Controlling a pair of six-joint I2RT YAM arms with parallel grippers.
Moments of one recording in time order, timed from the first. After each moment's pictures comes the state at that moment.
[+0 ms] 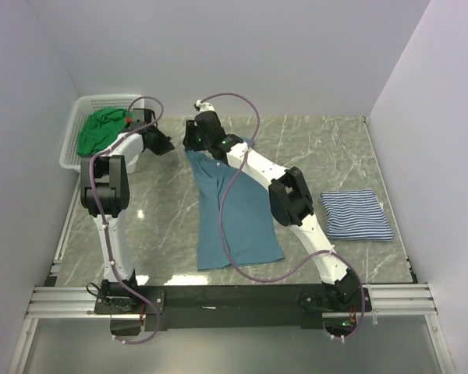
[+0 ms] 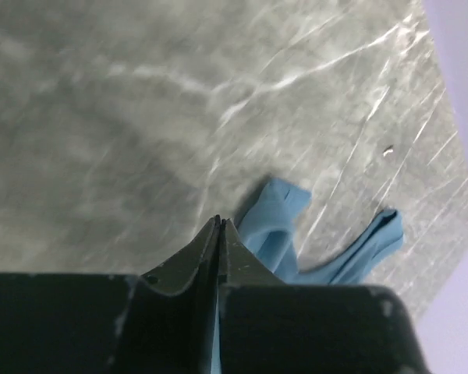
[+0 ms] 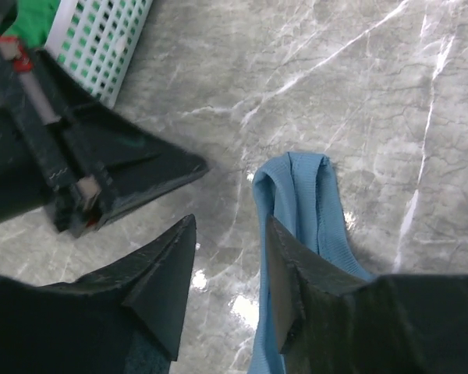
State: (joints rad) left arm -0.03 2.16 1.64 -0.34 0.16 -0.90; right arm 0.71 2.55 2.32 -0.23 0.05 0.46
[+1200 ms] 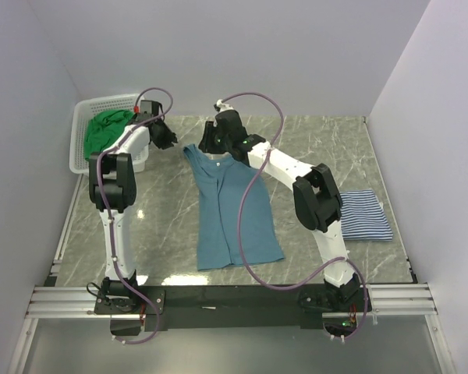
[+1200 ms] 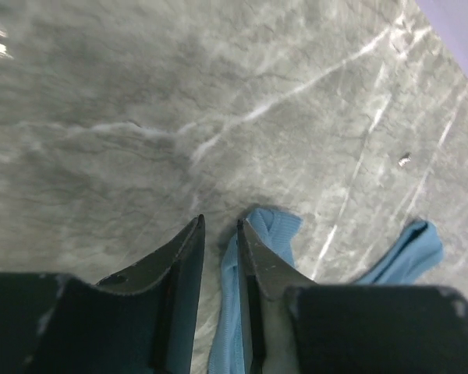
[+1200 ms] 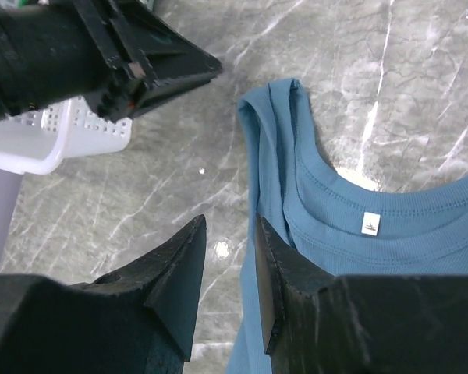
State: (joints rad) left arm -0.07 2.28 1.87 -0.45 0.09 -0.75; right arm 0.65 2.20 1.87 -0.17 -0.05 0.54
